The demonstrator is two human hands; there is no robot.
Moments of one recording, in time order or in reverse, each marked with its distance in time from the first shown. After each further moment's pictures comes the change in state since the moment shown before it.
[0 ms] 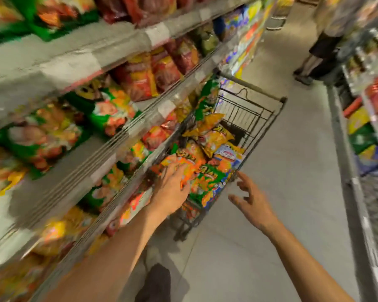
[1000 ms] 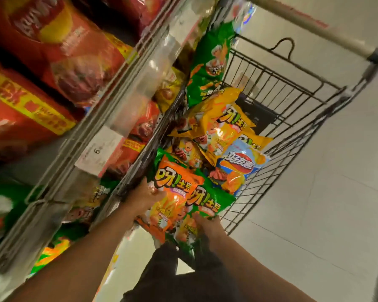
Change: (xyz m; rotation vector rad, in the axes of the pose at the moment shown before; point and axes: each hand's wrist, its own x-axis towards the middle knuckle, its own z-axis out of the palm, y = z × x) left_hand 0.238 -0.159 0.110 -0.036 -0.561 -0.948; right_hand 0.246 0.144 0.149 0.741 -0.287 1.163
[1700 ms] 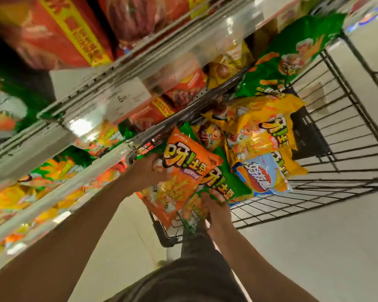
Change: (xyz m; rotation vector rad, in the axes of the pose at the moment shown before) left_hand -0.079 0.023 0.010 -0.462 0.133 0.073; right_hand 0.004 -0.065 -0.037 -0.107 -0.082 -0.039
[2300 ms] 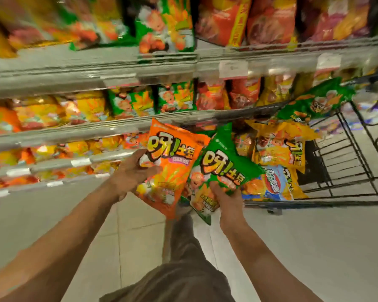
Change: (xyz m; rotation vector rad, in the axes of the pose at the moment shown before) left_hand -0.243 -0.145 0.048 -0.671 0.454 0.170; right_hand -0.113 0.078 -0.021 -0.364 -0.311 -0.613
